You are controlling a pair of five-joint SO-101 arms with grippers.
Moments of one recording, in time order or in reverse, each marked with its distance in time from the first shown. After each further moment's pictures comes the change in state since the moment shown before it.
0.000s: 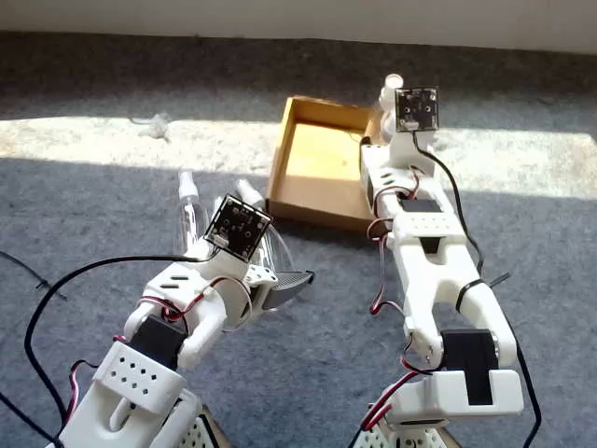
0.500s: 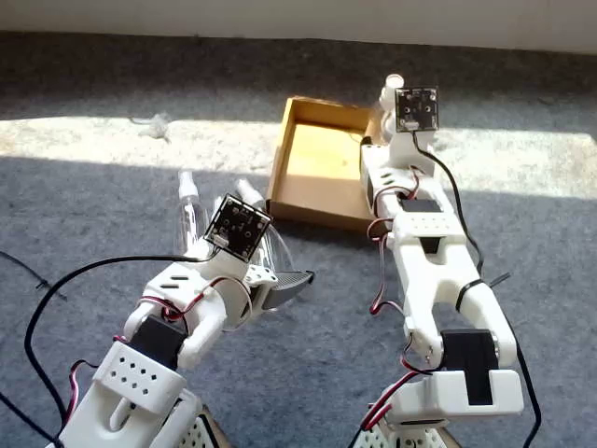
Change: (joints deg) left arm 0.0 0.0 0.0 0.0 0.0; right arm 0.0 0.0 0.0 0.0 0.0
